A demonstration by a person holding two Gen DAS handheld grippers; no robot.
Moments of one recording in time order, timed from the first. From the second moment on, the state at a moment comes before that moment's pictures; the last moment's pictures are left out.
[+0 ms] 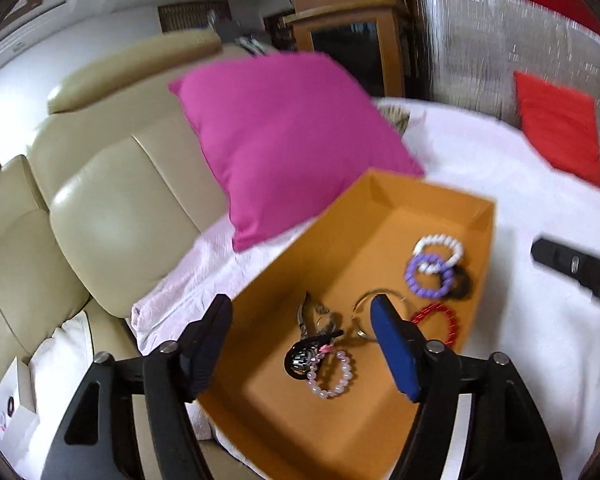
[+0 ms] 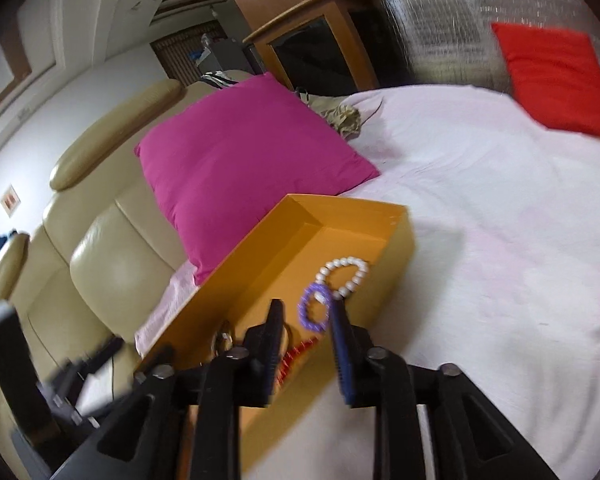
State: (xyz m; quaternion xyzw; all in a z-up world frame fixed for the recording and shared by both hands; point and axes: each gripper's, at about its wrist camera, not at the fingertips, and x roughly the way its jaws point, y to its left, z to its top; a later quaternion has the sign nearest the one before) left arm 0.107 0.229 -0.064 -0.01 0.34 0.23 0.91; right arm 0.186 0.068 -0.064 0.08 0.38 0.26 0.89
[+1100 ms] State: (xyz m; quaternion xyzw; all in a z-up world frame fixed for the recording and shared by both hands) left arm -0.070 0.167 0.086 0.02 0.21 0.24 0.95; right arm -0.031 0.027 0.044 -0.02 0.31 0.24 0.92
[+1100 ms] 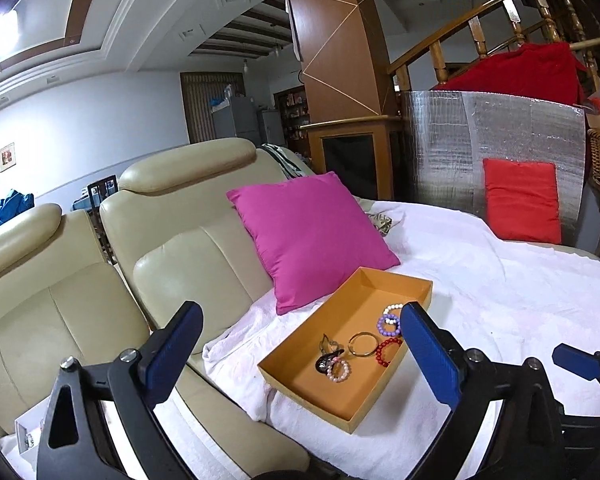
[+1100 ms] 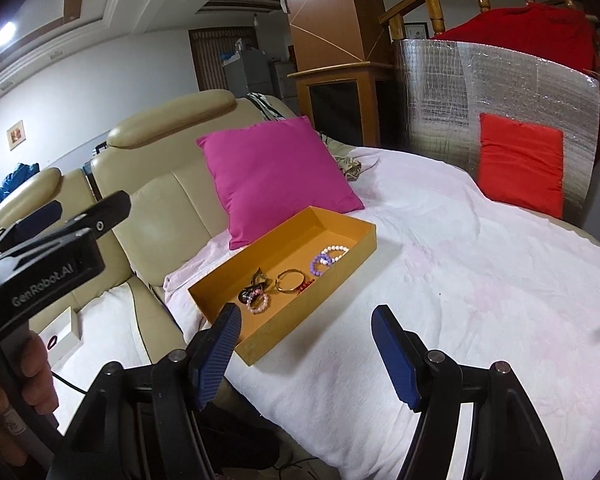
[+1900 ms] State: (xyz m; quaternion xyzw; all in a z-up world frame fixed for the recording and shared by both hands) left arm -0.078 0.210 0.069 0.01 0.22 0.28 0.93; right arm -0.035 0.061 0.041 -0.02 0.30 0.20 0.93
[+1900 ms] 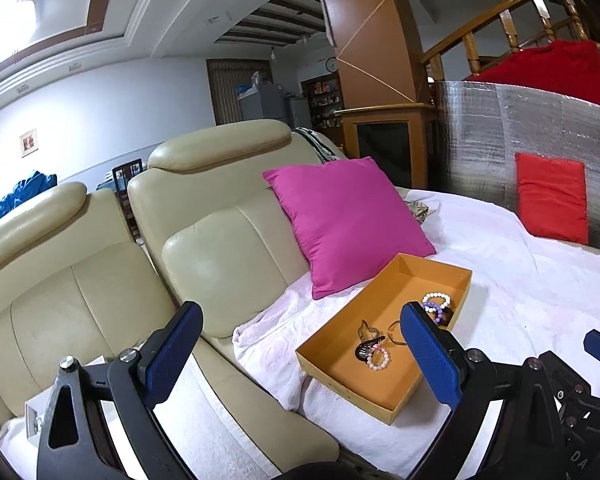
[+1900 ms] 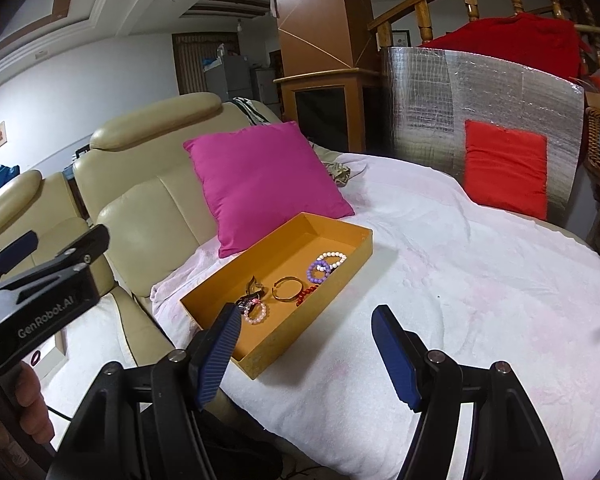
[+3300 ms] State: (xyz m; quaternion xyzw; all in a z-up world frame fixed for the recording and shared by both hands) left arm -0.037 0.236 0.049 -0.01 0.27 0.25 0.93; right arm 0.008 0.075 0.026 -0.02 0.32 0.19 0.93
